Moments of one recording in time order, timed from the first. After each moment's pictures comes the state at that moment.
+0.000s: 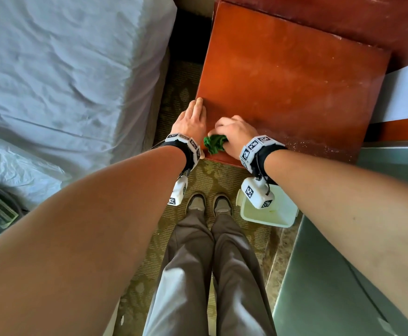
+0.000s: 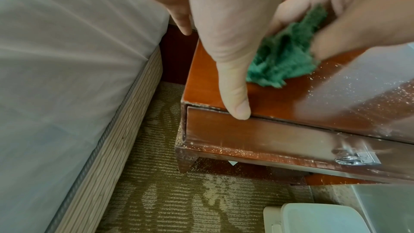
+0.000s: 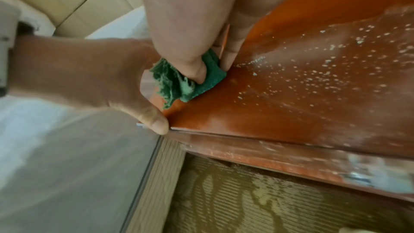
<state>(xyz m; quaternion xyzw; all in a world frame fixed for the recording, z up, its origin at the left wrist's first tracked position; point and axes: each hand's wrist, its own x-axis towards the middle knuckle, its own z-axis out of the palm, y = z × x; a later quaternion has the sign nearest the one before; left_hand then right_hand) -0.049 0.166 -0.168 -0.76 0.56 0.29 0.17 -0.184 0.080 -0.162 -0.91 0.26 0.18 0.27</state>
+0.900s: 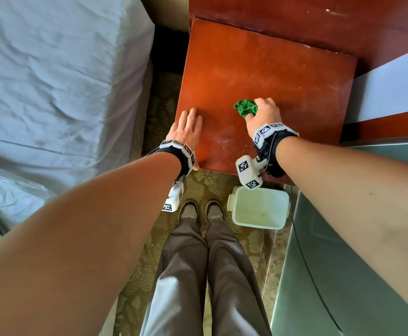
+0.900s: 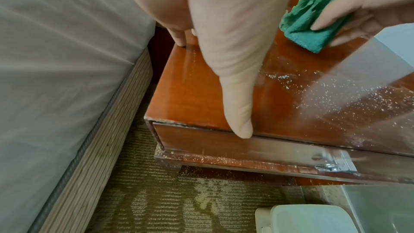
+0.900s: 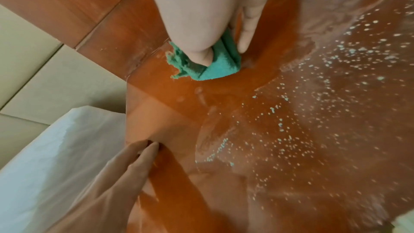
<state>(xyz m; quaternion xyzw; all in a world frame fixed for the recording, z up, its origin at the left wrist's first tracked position) -0.069 0.151 -0.168 -0.74 0.59 0.27 0.18 -0.221 0.005 -0.156 -0.77 0.59 0.07 0.24</state>
